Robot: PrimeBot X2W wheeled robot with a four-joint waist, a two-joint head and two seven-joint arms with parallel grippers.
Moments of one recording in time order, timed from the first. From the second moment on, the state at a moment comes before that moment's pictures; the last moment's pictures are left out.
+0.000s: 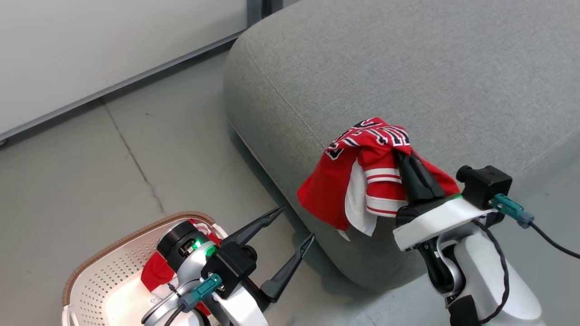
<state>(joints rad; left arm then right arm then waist) -0.23 0.31 -0.66 -0.05 -0.27 -0.10 -0.03 -0.44 -0.05 0.33 0.44 0.45 0.13 -0.26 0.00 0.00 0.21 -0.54</state>
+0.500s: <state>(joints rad) -0.38 0.39 -0.66 -0.13 -0.22 -0.11 0.02 -0.66 -0.05 0.08 0.42 0.44 0.13 -0.26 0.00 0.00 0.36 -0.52</state>
